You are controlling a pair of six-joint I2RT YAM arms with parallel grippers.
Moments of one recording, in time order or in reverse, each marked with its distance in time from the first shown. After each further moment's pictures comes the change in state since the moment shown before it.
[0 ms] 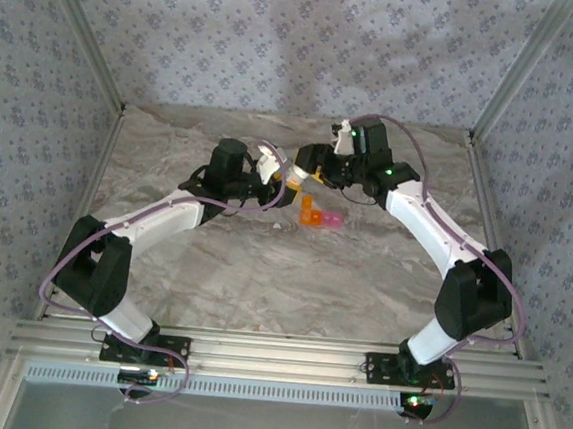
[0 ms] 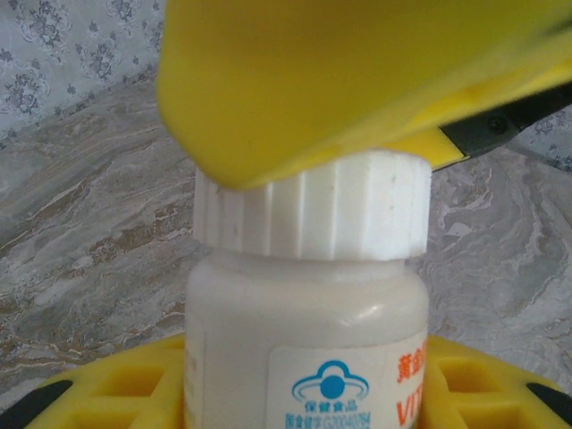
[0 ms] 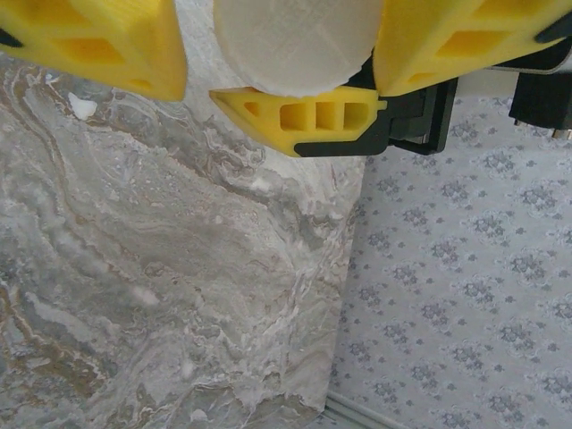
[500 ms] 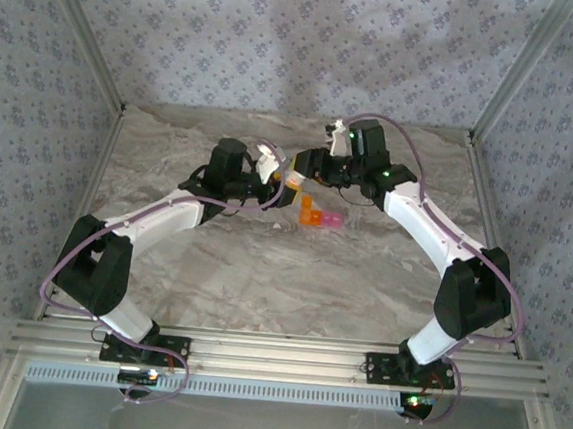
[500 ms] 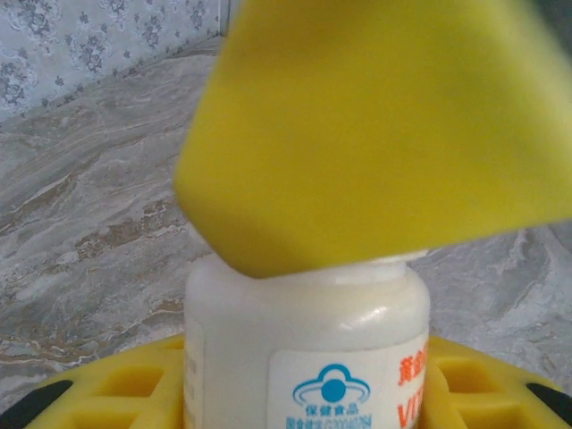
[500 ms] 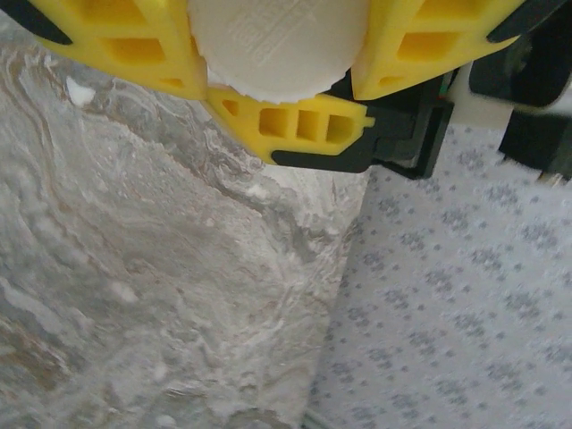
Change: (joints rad) left arm 0.013 0.003 0.000 0.005 0.040 -0.047; right arm -0.004 0.006 -0.033 0.069 -0.073 -0.137
